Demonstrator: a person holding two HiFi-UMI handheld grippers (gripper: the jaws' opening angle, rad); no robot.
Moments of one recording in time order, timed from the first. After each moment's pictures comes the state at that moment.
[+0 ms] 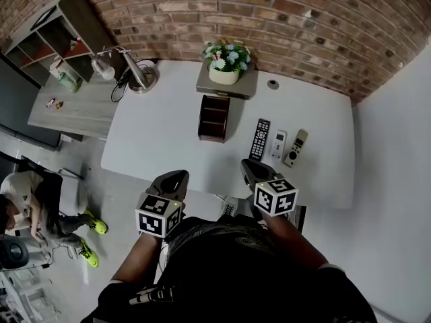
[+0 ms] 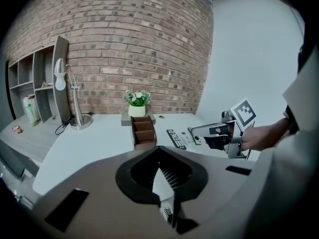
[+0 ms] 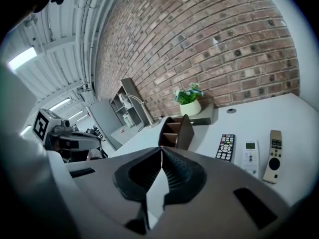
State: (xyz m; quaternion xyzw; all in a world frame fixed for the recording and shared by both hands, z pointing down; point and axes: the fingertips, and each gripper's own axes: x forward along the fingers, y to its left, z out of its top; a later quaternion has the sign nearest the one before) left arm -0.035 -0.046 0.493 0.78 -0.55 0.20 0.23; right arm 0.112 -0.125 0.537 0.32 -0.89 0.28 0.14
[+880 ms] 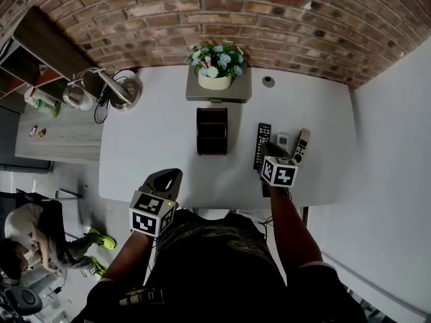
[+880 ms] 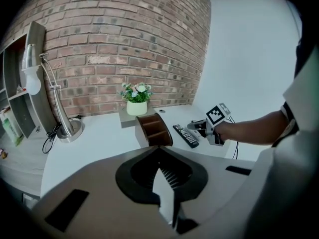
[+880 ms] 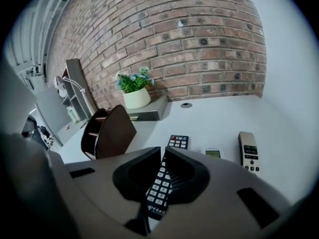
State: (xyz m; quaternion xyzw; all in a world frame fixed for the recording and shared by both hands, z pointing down) left arm -0.087 -0.127 0.512 0.81 -0.47 0.26 0.24; right arm 0.170 -0.258 0.638 0.52 -0.77 0.30 0.23
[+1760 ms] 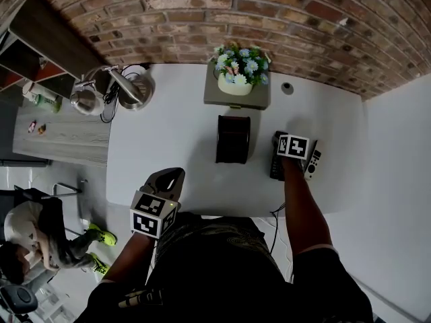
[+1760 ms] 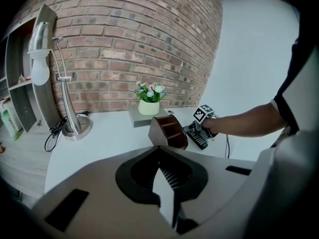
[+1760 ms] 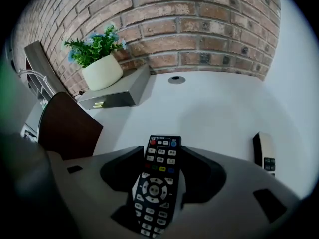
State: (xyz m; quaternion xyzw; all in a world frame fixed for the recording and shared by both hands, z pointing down) left arm -0.147 -0.157 0.518 0.80 -0.47 0.24 0.27; right arm 0.184 -0.331 0.701 0.54 -0.66 0.38 0.36
